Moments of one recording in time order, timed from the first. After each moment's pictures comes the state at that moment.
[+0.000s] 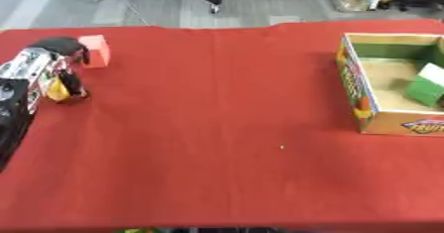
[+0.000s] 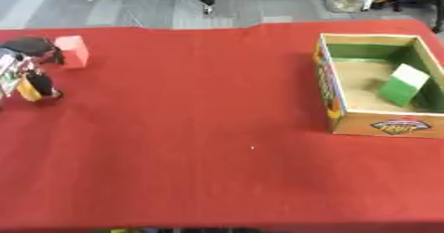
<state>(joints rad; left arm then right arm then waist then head) -0.78 0.58 -0.19 -0.88 -1.20 0.09 -0.50 -0.17 -0.61 -0.15 -1.98 0.38 -0.10 -0.04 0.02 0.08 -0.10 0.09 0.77</state>
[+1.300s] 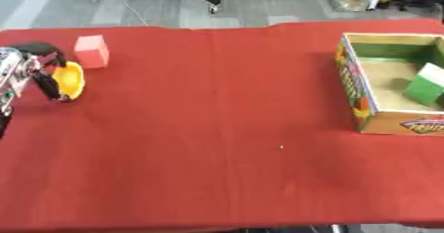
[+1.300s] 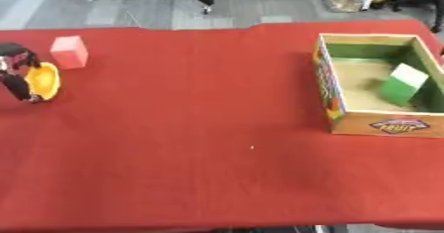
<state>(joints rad) -0.75 0.64 -0.13 -0.89 -1.17 0.14 -0.56 -0.16 -0.60 -0.15 -1.98 0.38 -0.10 -0.04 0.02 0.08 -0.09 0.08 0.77</state>
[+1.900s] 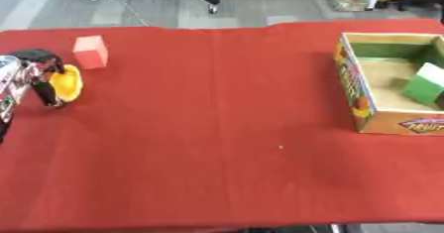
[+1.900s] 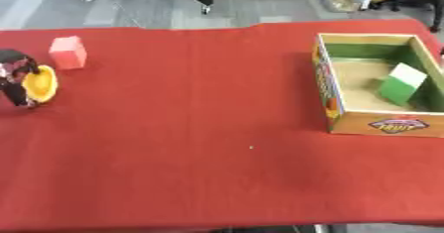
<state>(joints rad) -0.73 0.63 -0.13 -0.87 -1.18 0.14 -0.47 -0.16 -0.60 -0.15 -1.98 0.38 -0.09 -0.03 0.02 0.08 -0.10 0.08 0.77</state>
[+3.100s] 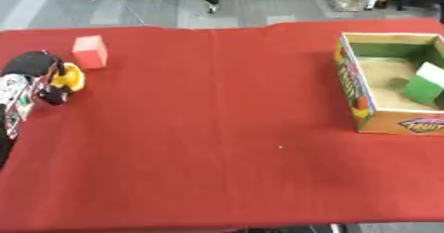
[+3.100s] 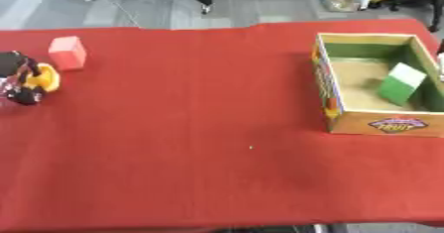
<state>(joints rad) -0.67 0.62 -0.13 -0.92 -1.07 0.15 -0.21 -0.16 -0.59 -0.15 -1.98 0.38 -0.09 -0.04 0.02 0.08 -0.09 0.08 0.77</state>
